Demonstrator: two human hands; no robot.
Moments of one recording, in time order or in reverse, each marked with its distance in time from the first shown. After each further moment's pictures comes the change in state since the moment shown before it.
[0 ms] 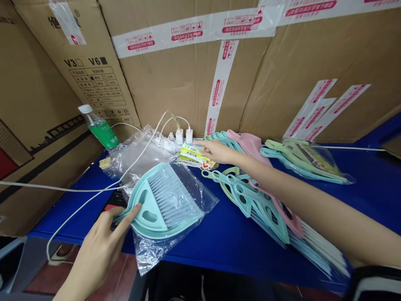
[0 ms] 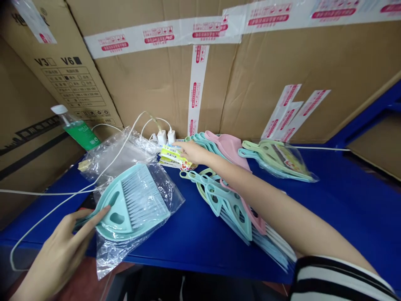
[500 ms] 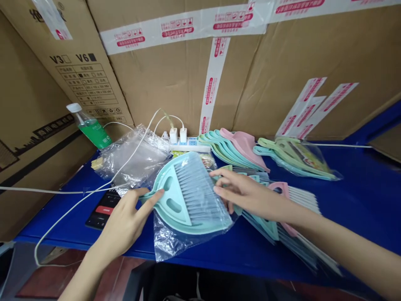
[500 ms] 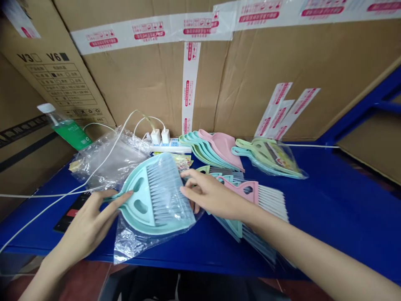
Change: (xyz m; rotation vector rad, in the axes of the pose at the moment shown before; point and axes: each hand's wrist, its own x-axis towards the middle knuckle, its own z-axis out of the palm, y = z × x) left_hand 0.059 0.025 0.018 -0.071 0.047 0.187; right_hand -0.125 -0.044 -0.009 0.788 -0.166 0.244
